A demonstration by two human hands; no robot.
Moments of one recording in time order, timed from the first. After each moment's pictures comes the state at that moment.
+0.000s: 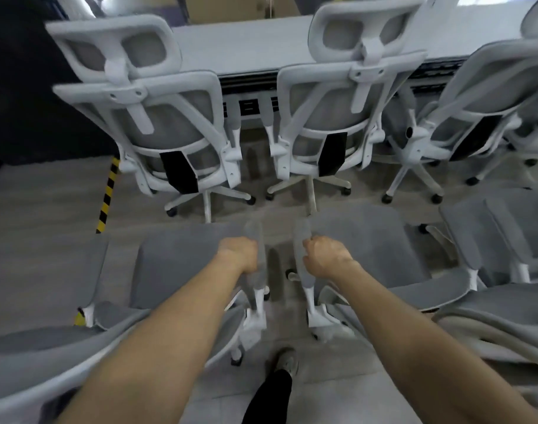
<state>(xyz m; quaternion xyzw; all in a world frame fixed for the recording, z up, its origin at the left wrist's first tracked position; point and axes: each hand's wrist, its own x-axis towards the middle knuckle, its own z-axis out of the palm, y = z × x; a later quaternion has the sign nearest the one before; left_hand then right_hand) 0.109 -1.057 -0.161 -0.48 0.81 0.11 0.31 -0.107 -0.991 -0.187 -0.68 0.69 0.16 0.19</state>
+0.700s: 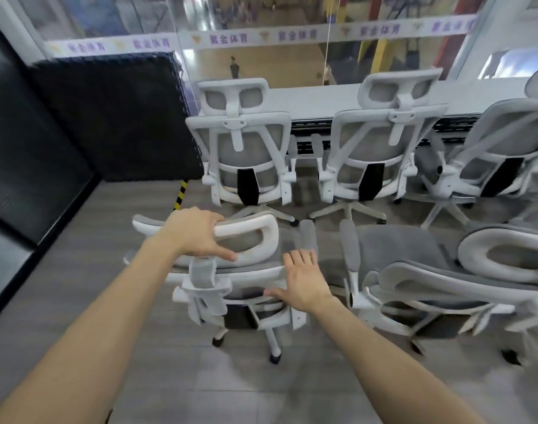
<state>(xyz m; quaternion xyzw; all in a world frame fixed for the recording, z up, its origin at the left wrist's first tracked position) 0.389 -0.874 0.068 -0.59 0.79 0.04 0.17 0.144 -0.807 -0.119 -0.76 0.64 -0.01 0.08</state>
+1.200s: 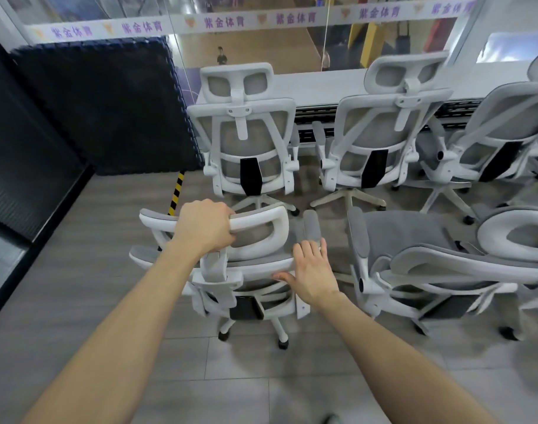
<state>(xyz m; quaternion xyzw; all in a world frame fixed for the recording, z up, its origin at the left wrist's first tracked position) 0.418 -0.877 0.041 -0.58 0.81 -0.05 0.09 0.183 -0.803 -0.141 -0.73 0.68 -0.08 0.03</state>
